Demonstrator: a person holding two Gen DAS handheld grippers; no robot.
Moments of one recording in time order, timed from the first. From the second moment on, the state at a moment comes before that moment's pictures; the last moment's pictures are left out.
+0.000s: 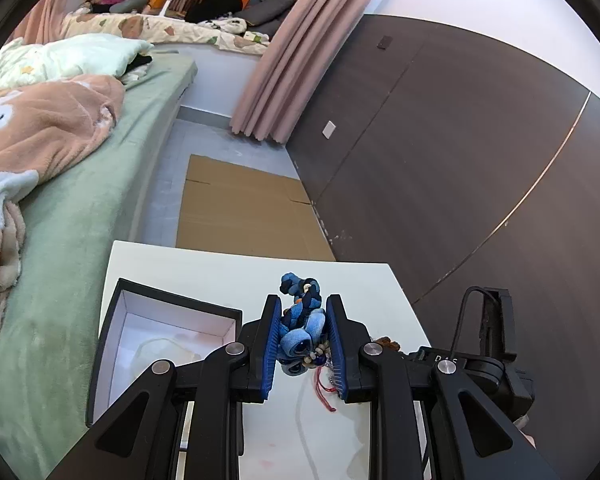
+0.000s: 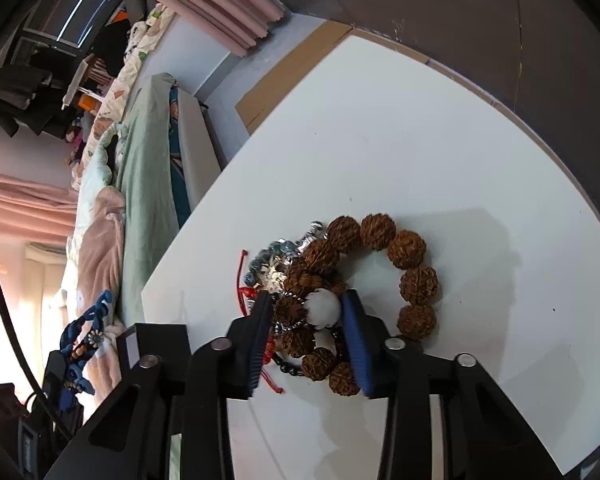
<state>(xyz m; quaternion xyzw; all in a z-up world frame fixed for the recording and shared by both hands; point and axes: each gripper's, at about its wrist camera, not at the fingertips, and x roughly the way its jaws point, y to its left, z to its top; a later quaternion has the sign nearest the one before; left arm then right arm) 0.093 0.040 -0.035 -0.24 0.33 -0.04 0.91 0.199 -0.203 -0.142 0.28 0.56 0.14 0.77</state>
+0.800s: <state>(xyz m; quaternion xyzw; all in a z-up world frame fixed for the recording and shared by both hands) 0.086 0.048 -0.034 -0.24 0.33 -0.04 0.91 0.180 -0.125 -0.131 0.25 0.57 0.29 0.73</state>
